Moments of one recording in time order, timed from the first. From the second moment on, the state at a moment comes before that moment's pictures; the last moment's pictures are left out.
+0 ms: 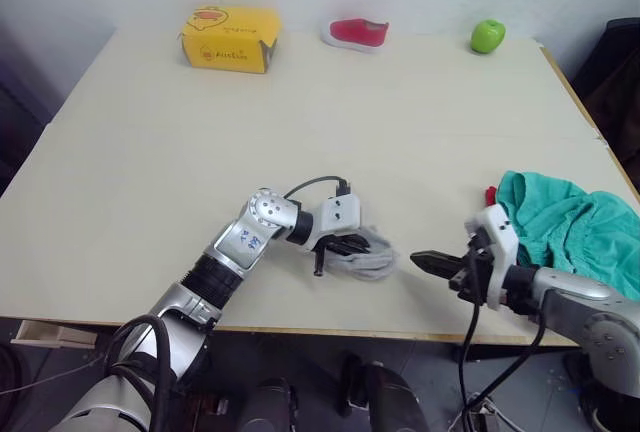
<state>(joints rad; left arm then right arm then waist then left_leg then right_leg) -0.78 0.34 -0.47 0.29 -0.04 0.24 -1.04 -0.15 -0.53 -0.42 -0.54 0.88 1.35 0.55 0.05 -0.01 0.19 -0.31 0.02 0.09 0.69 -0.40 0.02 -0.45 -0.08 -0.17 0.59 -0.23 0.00</state>
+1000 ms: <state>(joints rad) -0.70 0.42 -0.41 0.13 0.01 0.35 -0.97 -0.50 -0.12 -0.49 0.05 1.28 1.59 -0.10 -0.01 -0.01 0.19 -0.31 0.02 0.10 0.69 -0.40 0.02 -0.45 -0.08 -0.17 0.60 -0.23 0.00</state>
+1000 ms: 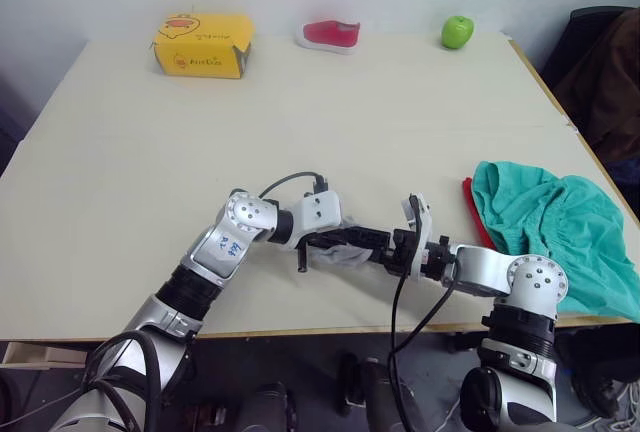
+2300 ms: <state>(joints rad) -0.84 0.59 -0.04 0.22 -0.46 0.57 -1.25 0.03 -0.82 -0.88 -0.23 1.95 1.07 -0.26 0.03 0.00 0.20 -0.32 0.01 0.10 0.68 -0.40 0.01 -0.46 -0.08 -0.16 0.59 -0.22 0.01</state>
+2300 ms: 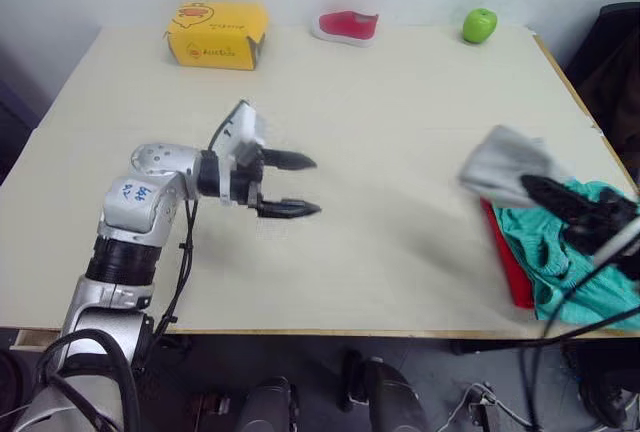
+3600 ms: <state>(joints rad) -0.82 0.75 -0.02 0.02 -0.69 0.81 -1.36 0.71 -1.22 -1.19 0.10 0.92 0.86 0.92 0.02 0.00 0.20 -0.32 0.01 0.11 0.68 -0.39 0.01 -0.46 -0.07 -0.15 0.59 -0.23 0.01</state>
